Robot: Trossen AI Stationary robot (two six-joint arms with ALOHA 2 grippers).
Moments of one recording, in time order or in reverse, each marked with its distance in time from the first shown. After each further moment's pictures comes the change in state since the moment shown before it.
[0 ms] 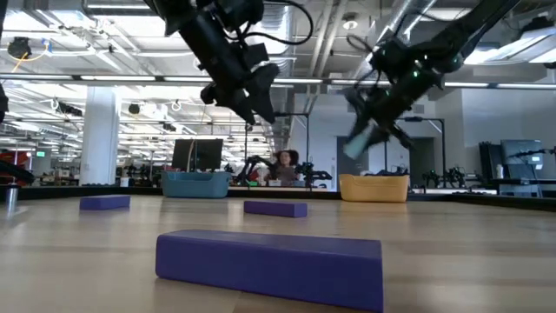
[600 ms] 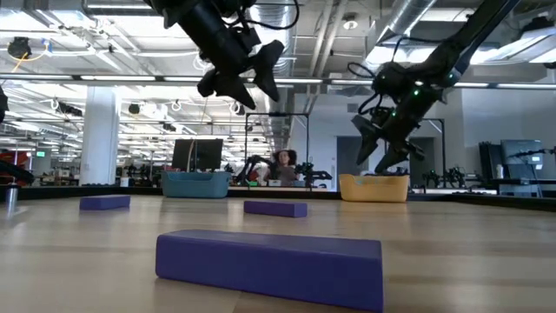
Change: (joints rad) left arm 0.002 -0.066 0.000 0.061 -0.084 -0.171; right arm -0.171 0.111 0.005 -0.104 0.009 -0.230
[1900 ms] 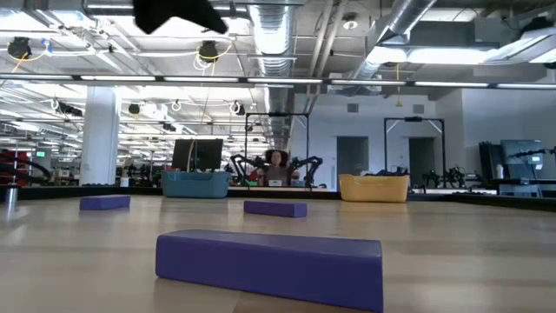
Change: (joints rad) left arm -0.678 -0.084 -0.002 -0.161 -0.043 -0.276; right arm 1.664 -0.176 0.024 -0.797 0.061 1.749
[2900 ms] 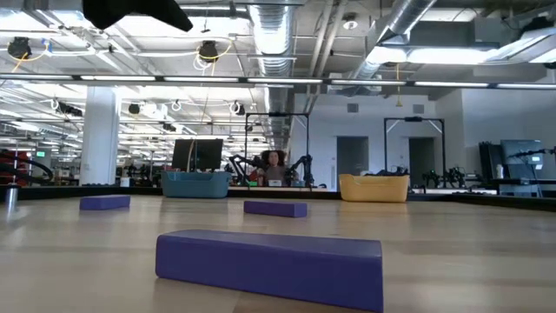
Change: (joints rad) left arm -0.156 0.000 0.000 -0.151 -0.164 -0.345; right arm 0.013 0.226 0.011 0.354 -0.080 -0.099
